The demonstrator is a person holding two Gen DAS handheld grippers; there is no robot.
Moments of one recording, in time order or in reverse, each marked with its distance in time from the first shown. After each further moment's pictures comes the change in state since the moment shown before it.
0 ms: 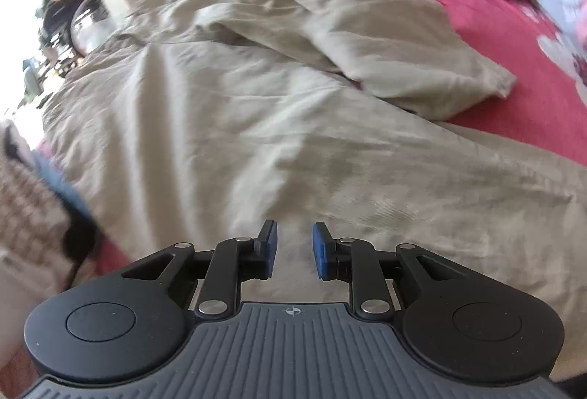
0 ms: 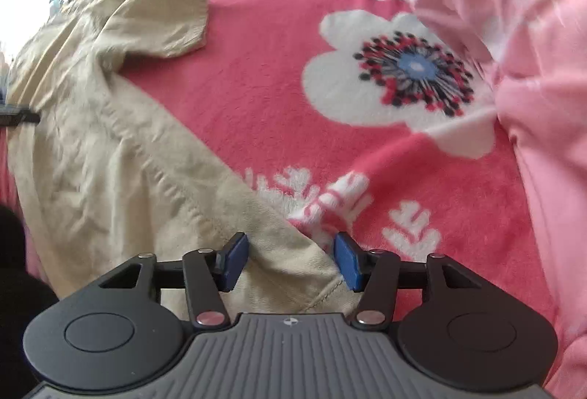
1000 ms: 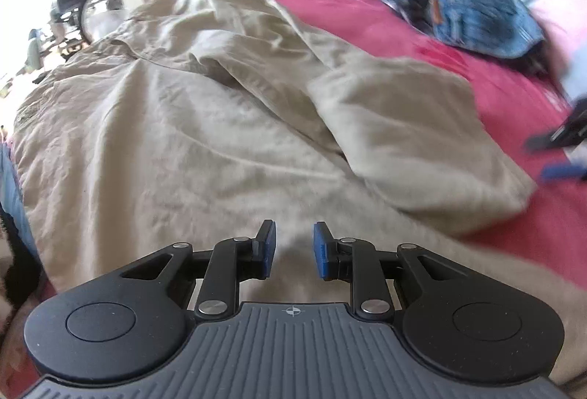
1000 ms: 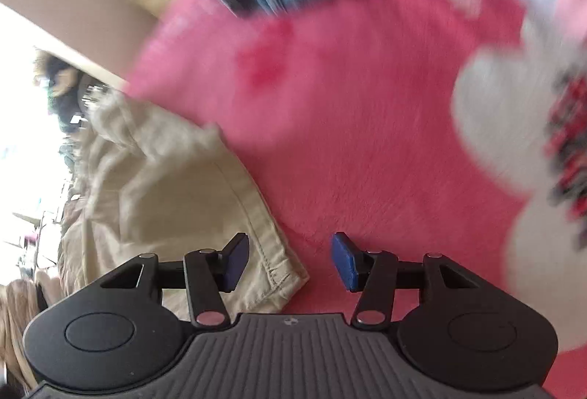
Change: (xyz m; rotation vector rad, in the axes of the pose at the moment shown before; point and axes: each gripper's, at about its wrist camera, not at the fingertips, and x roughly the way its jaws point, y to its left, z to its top) left arm 0.033 0.004 0.047 -0.225 -0.114 -0.043; right arm 0.126 0.021 0.194 0.600 0.042 0.319
